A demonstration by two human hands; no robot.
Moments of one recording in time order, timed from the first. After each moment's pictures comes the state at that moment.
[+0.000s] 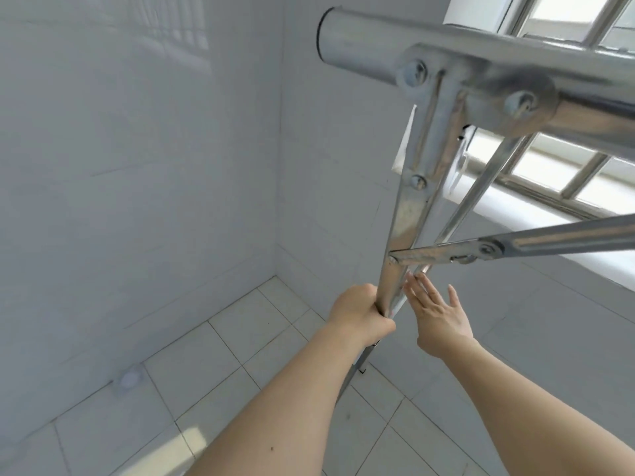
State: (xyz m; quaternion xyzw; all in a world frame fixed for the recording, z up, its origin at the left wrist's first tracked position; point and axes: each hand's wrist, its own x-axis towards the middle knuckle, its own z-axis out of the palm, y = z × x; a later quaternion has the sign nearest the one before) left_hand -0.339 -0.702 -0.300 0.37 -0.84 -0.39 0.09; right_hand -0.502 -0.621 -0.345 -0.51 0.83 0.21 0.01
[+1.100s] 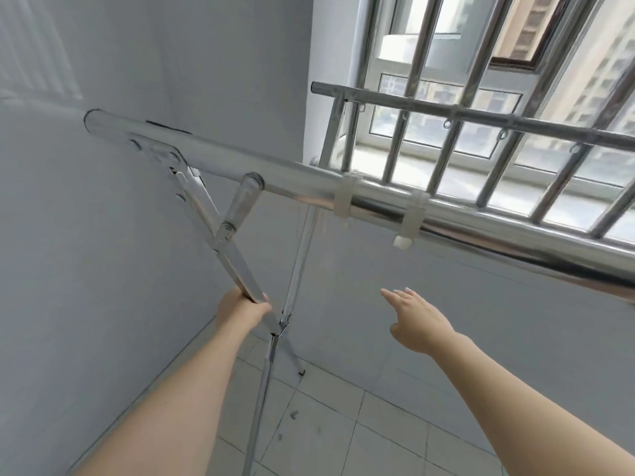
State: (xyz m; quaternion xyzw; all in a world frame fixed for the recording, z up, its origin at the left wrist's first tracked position) left_hand -0.312 -0.776 -0.283 0.52 -0.73 -0.41 0.14; right_hand -0.476 -0.537 -0.241 -0.38 0.92 -0.01 0.11
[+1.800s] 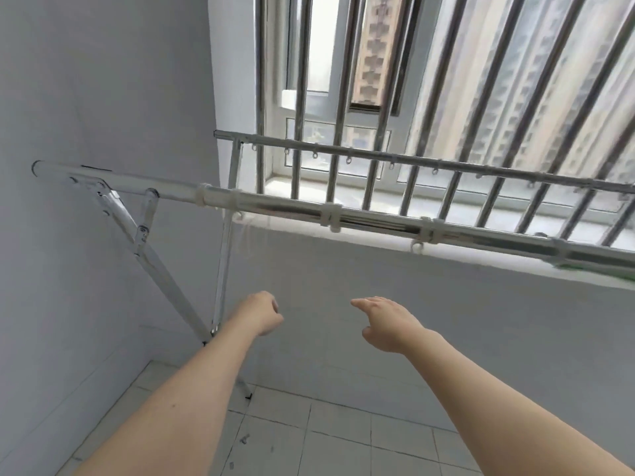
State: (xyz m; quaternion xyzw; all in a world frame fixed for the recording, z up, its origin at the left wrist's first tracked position) left_hand -0.320 -0.600 -0.200 0.28 -0.92 -0.26 0.00; right_hand -0.392 -0.375 -0.164 -0.32 0.94 -0.04 0.10
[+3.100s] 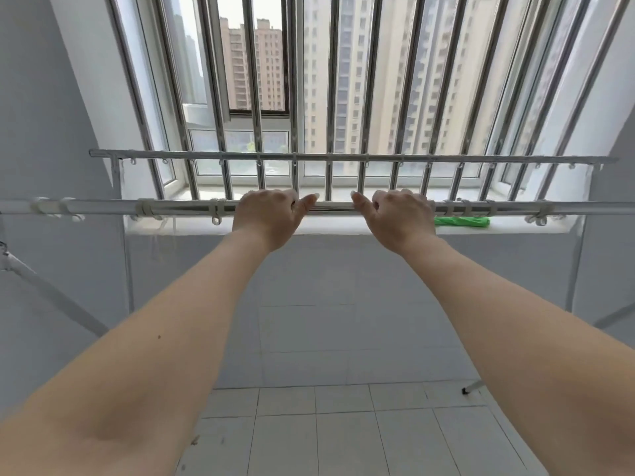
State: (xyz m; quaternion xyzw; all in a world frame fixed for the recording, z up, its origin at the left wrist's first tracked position) left_hand -0.320 -0.319 -0.027 -0.01 -0.94 -0.03 0.34; right_hand -0.357 -0.110 -0.021 -0.14 0.95 -0.11 -0.26
